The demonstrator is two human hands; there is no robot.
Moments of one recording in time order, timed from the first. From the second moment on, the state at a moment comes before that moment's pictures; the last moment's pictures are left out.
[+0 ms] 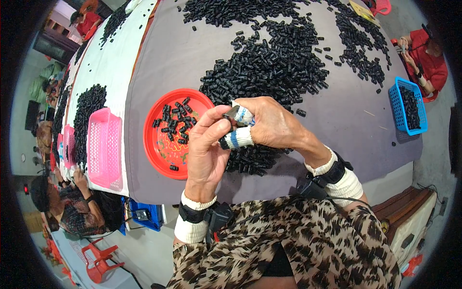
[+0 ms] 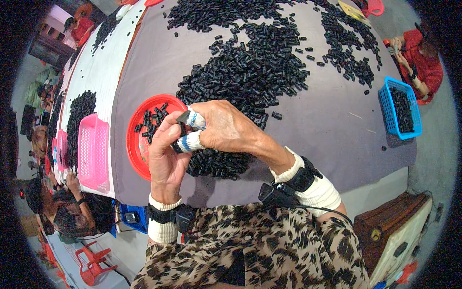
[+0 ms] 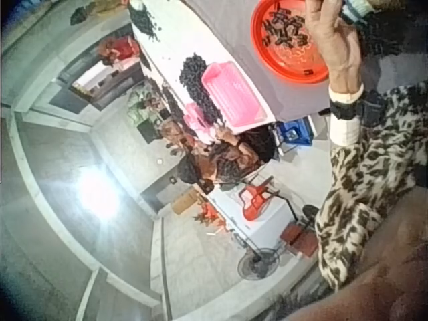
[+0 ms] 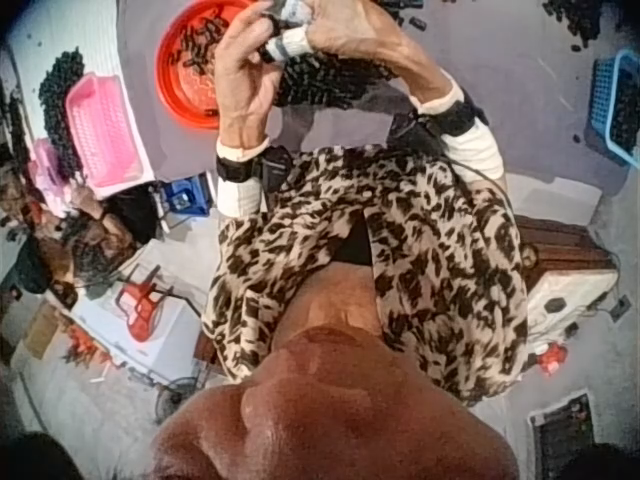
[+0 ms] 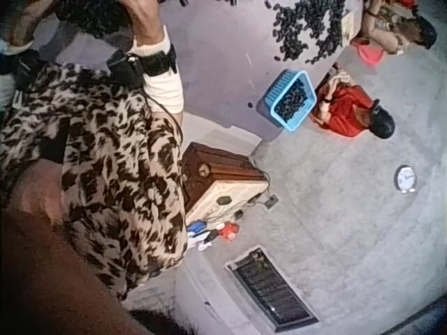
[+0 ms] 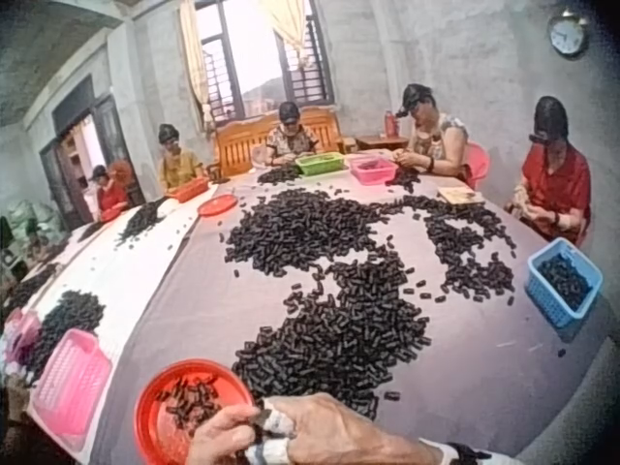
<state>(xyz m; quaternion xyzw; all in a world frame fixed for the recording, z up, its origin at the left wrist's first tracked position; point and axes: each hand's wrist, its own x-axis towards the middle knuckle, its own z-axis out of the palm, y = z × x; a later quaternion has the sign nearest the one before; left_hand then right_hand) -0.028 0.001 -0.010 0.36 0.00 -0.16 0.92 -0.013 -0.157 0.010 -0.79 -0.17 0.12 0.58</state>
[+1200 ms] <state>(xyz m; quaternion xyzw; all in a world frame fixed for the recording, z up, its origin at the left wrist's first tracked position) -0.030 0.003 -0.016 0.42 0.02 -0.17 0.89 -0.014 -0.154 0.000 -0.80 -0.14 0.13 0.57</state>
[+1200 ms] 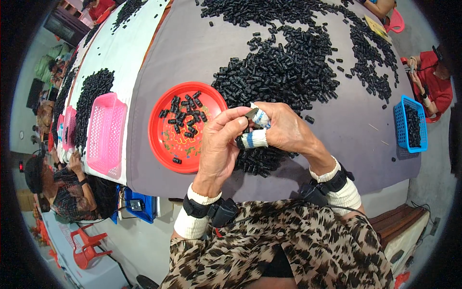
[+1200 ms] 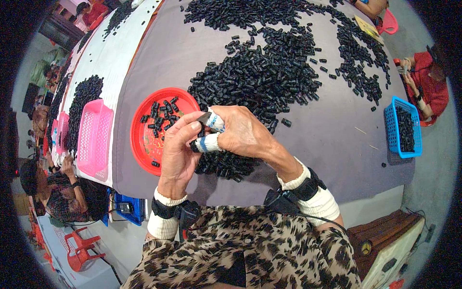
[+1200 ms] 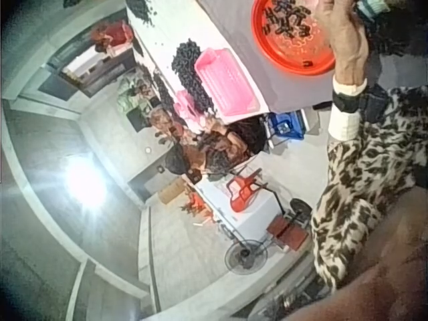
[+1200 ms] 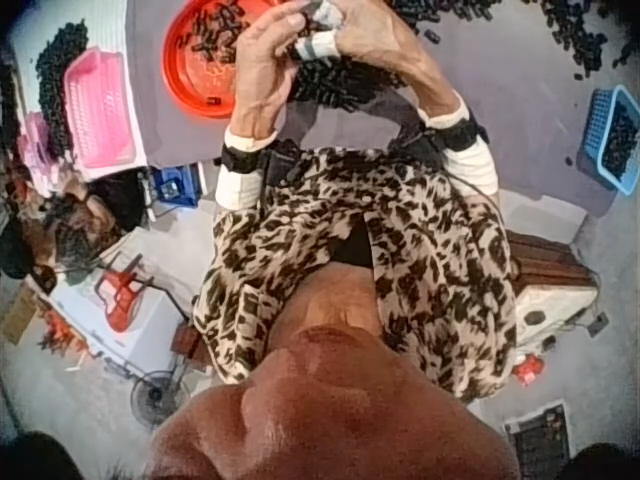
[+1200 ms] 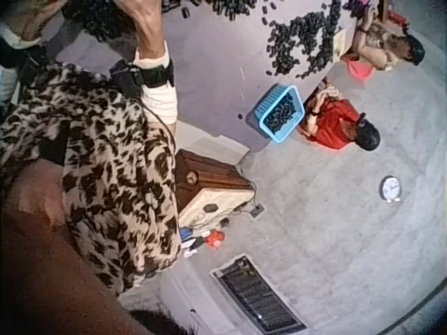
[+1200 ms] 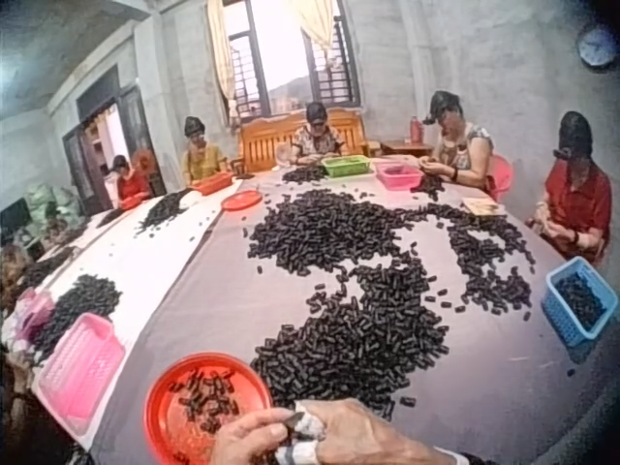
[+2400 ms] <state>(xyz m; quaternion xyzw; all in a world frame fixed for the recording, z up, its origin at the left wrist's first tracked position) -0.031 0.003 -0.019 0.42 0.04 -0.18 0.89 -0.016 -0.151 -0.011 -0.78 -0.12 0.14 0.60</state>
